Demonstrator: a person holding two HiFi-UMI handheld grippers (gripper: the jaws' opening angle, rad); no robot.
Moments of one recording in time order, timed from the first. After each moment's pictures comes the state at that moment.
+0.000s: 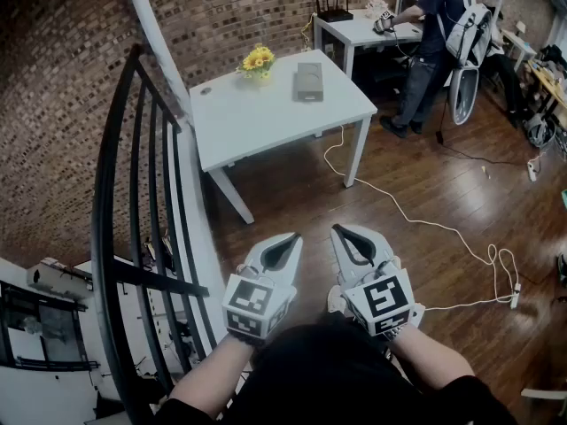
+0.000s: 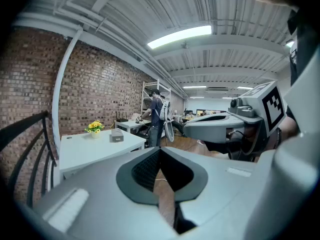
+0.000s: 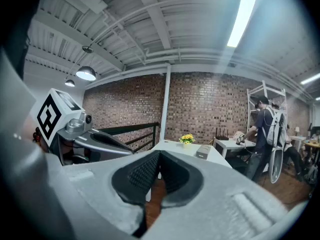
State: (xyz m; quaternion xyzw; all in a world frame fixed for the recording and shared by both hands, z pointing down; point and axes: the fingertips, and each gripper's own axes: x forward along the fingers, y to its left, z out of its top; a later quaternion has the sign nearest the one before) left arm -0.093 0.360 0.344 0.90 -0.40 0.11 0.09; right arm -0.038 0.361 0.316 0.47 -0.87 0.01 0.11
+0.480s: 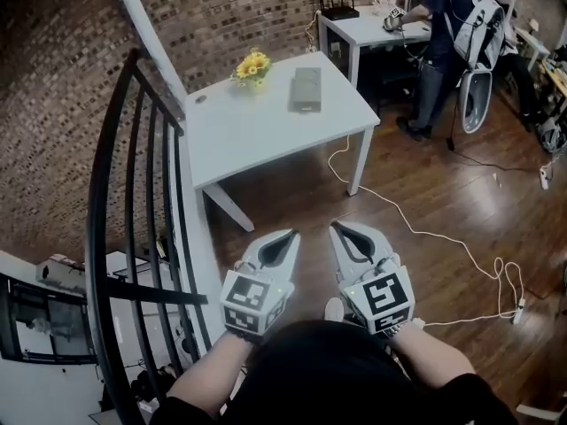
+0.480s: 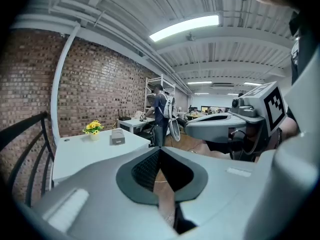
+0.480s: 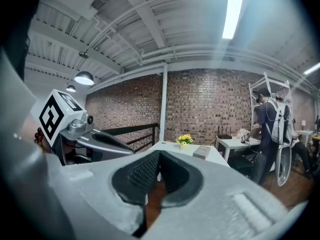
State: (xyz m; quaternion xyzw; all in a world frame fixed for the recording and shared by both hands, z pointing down) left arm -0.033 0.260 0.343 0.90 -0.42 0.12 0.10; right arm 0.022 0.261 0.315 0.46 -0.88 0.02 0.10
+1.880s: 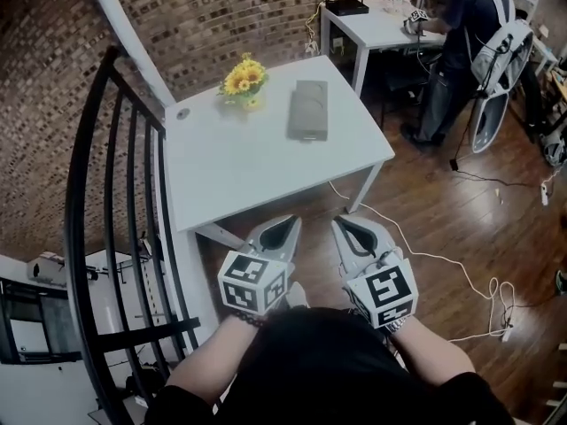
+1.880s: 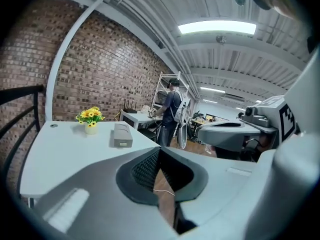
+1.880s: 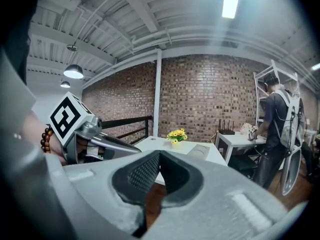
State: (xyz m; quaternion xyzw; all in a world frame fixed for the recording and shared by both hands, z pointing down) left arm -0.034 0.014 0.376 0.88 -0.41 0.09 0.20; right arm 0.023 0.032 0.341 0.46 -0.88 0.05 0.14
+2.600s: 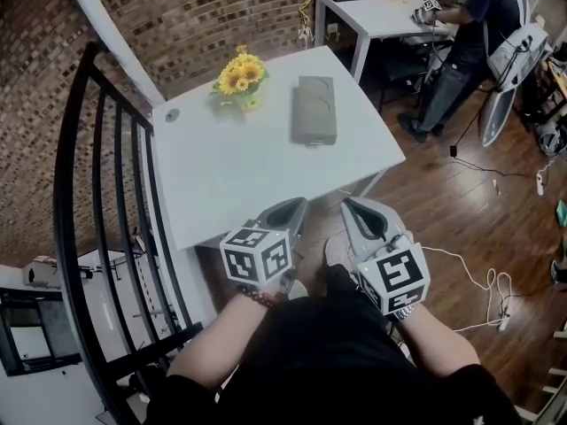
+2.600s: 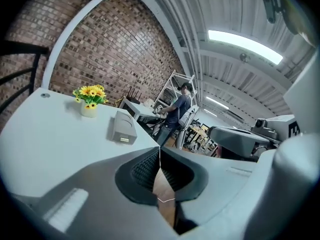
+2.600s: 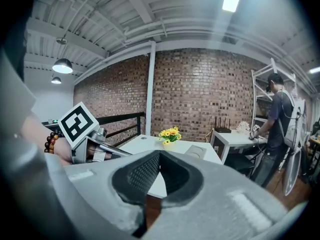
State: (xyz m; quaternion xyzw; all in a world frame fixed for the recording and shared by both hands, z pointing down) left arm -0.051 -0.094 0.414 0.87 -0.38 0.05 0.32; right arm 0.006 -0.066 0.350 0.49 -0.86 0.06 0.16
